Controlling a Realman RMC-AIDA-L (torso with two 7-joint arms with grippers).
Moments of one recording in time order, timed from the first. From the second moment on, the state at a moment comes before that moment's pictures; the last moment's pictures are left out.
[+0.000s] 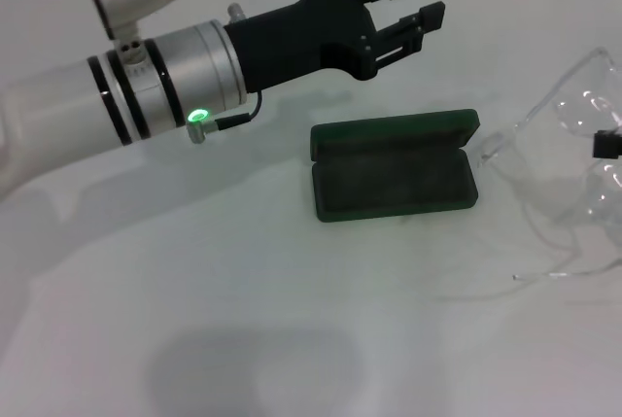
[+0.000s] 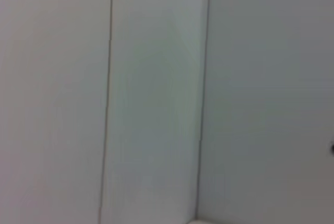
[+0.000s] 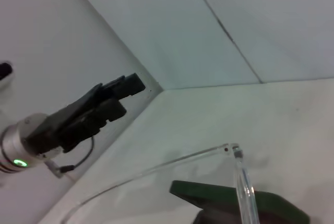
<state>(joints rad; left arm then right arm) -0.50 -2.09 1.53 0.81 1.06 1.06 -1.21 0.46 1.92 -0.63 -0.80 -1.97 -1.74 1.92</state>
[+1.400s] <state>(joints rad) -0.63 -2.11 1.90 0.50 0.56 1.24 -0.87 0.64 1.98 -0.70 -0.65 -1.92 -1.77 1.92</state>
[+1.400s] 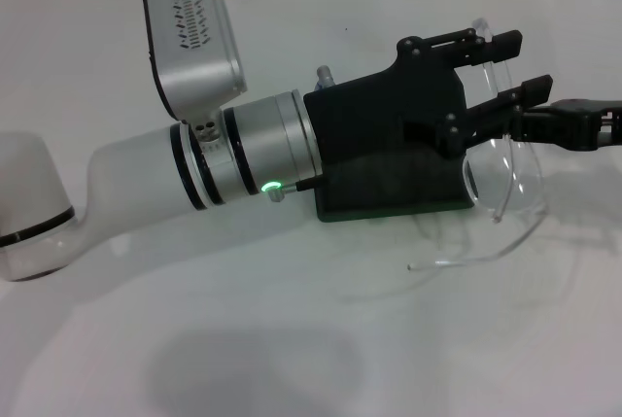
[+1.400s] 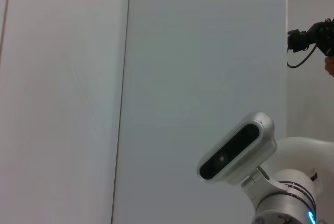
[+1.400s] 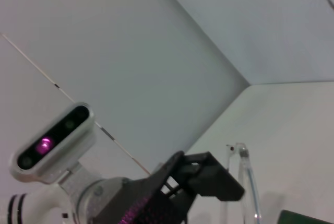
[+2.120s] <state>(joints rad) -0.56 -2.10 1.83 0.50 0.51 1.46 -0.85 0.60 1.97 -0.69 -0.63 -1.78 -1.73 1.91</state>
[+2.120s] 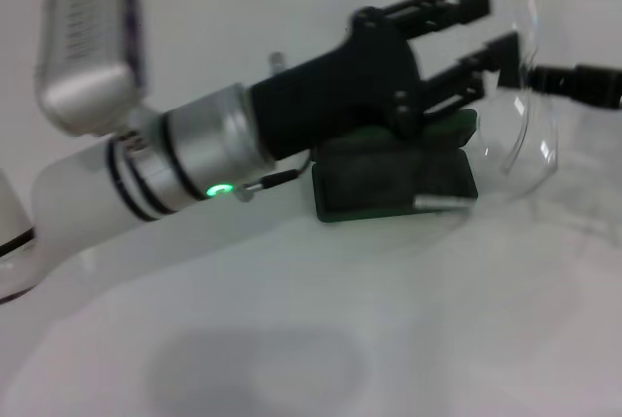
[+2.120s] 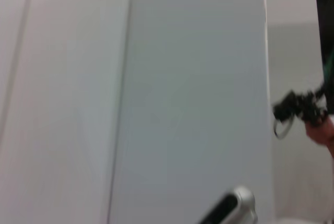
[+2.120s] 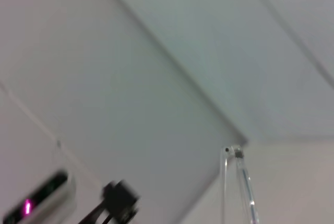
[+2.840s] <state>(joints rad) -0.47 -2.09 1.70 0.48 0.73 1.63 -0.81 0.49 1.99 -0.58 -0.50 -1.33 -1.73 1.70</state>
